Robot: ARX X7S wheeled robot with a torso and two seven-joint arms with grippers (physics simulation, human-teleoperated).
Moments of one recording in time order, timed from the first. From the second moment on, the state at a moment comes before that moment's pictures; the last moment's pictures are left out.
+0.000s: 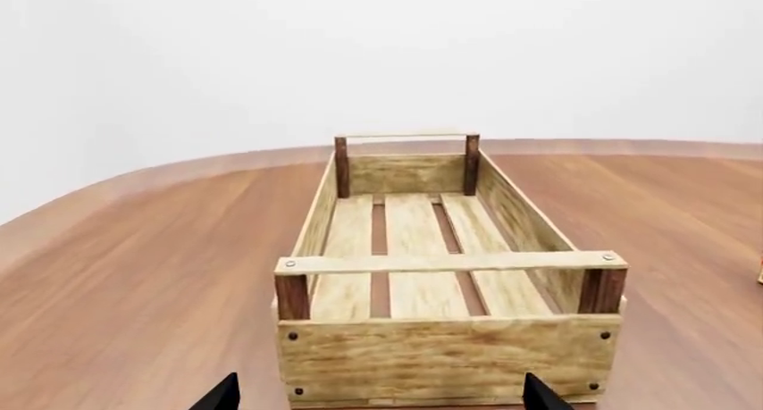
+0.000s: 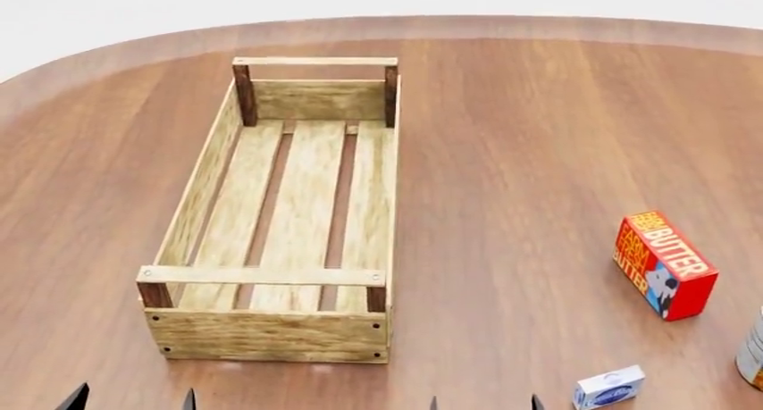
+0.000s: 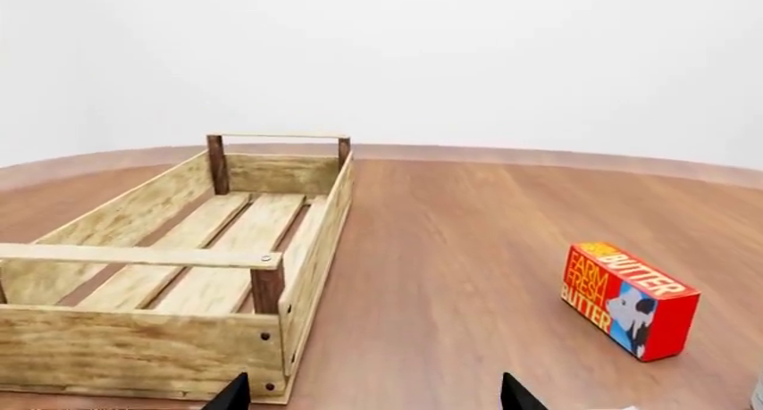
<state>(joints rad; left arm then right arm) -0.01 -0.13 0.16 -0.01 -0.13 0.01 -0.15 0.02 0.13 -0.18 0.02 0.11 -0.03 0.13</state>
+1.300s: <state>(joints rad) -0.02 -0.17 0.20 -0.01 -0.16 0.02 -0.19 0.03 0.17 -0.23 0.03 0.14 -0.04 0.18</state>
